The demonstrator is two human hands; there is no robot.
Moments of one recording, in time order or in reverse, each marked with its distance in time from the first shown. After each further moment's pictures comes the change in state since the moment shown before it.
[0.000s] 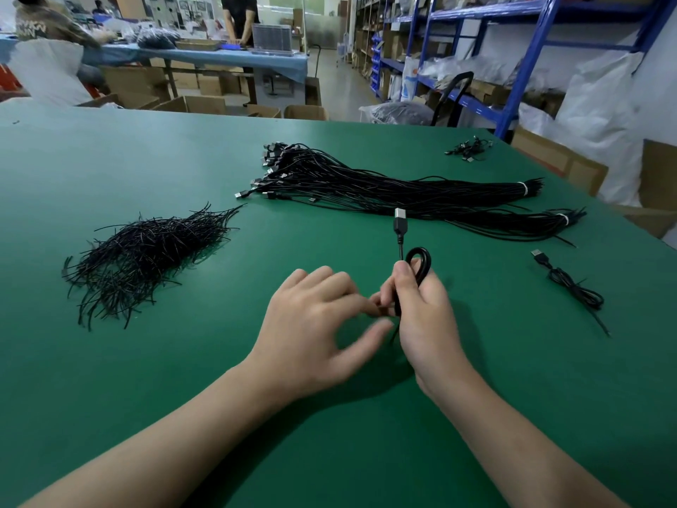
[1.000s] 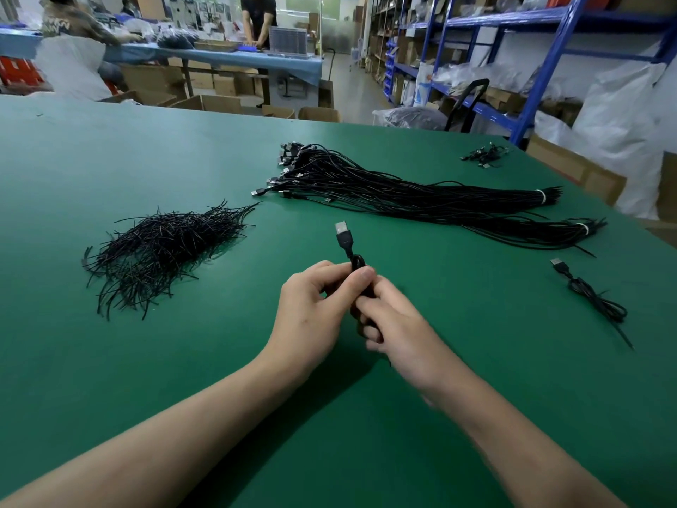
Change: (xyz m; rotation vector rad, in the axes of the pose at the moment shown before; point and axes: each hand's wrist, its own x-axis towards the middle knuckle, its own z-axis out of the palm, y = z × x) left_hand 0.000 -0.017 0.014 -0.799 0.104 -0.692; right_hand -0.011 -0.009 0.019 -0.045 -0.495 0.178
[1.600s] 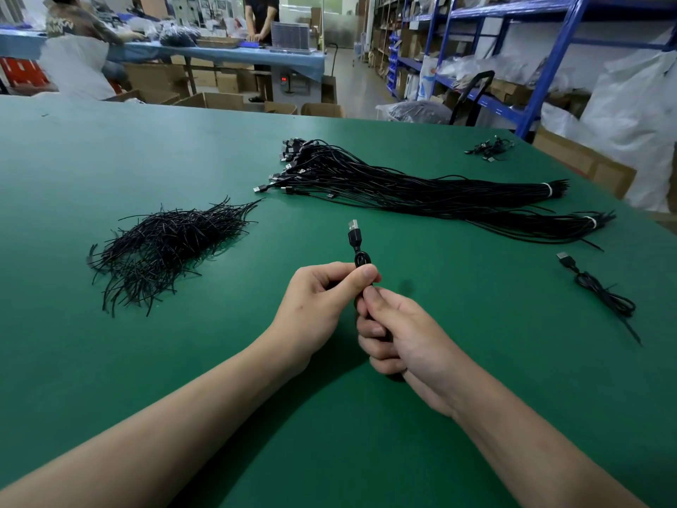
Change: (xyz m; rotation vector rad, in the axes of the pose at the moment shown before) left_hand 0.006 -0.005 -0.003 -0.150 -0.145 -0.123; right_hand -0.006 0.007 -0.007 0.306 -0.150 0.116
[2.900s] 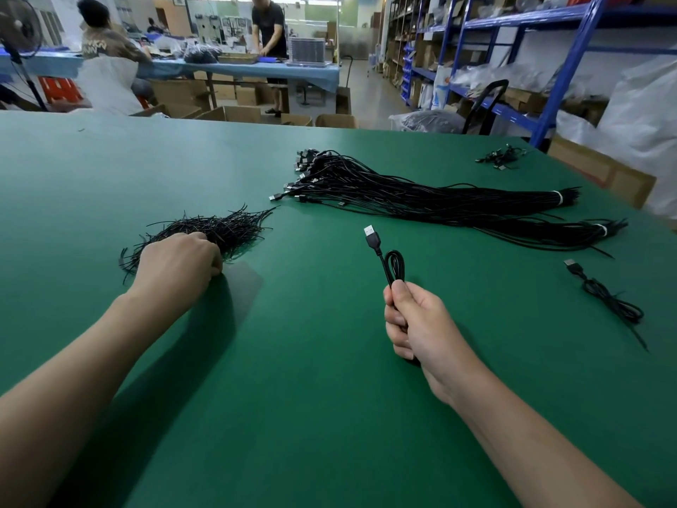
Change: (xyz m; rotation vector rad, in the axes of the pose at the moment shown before) left_hand 0.017 0.027 -0.172 1.846 0.188 -0.103; right_hand 0.006 0.007 -0.013 -0.153 0.289 -0.086
